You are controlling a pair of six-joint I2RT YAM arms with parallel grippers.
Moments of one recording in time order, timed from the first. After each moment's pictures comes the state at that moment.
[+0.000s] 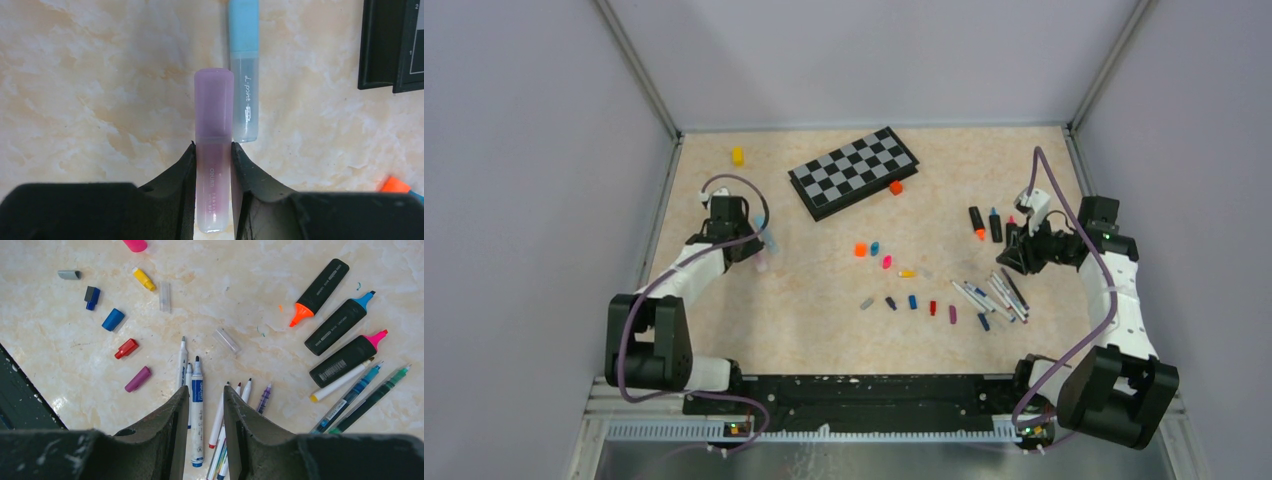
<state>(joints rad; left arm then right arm) -0.06 1.39 0.77 -0.24 -0.12 -0.55 -0.30 1.13 0.88 -0.83 -0.86 -0.81</state>
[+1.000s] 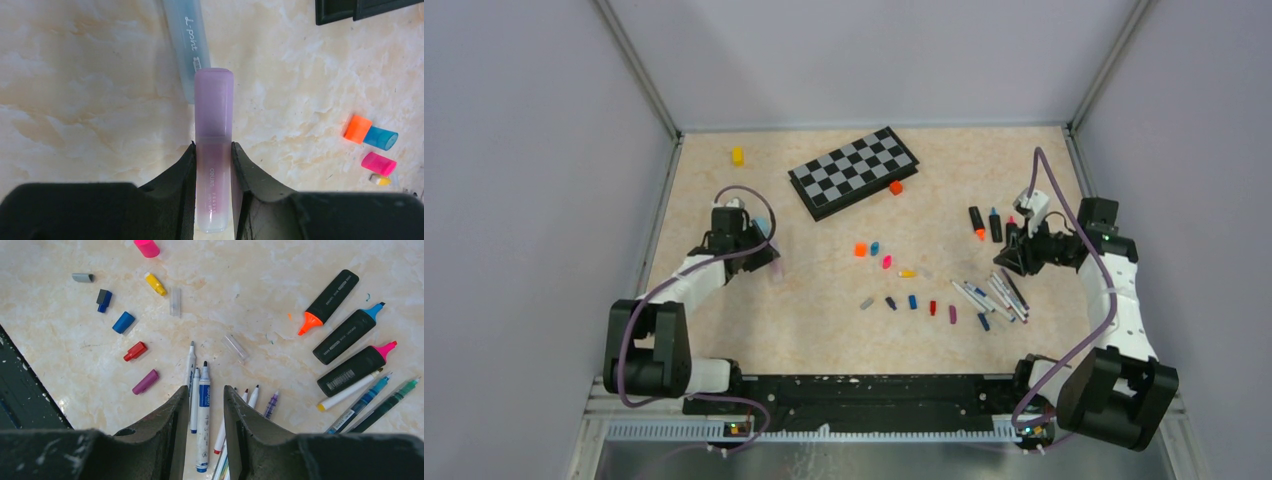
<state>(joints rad) -0.07 1.35 0.68 -0.17 0.13 -0.56 -0.30 1.12 0.87 -0.84 -0.89 -0.83</state>
